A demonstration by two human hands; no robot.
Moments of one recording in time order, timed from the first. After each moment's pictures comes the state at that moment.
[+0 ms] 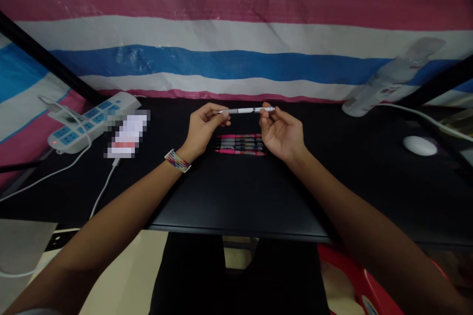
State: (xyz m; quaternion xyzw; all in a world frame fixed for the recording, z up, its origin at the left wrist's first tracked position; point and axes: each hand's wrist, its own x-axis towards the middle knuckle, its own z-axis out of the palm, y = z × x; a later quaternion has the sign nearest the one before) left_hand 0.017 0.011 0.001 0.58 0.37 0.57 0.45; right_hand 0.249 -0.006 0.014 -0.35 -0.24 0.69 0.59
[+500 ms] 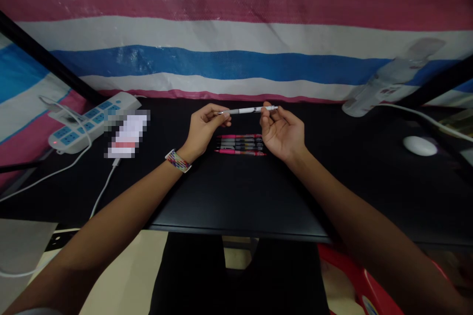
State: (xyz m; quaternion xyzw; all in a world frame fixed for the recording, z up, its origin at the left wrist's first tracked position) left_hand 0.018 0.011 0.000 0.56 0.34 0.59 0.47; right_hand 0.250 -0.003 0.010 -0.32 -0.23 0.69 0.61
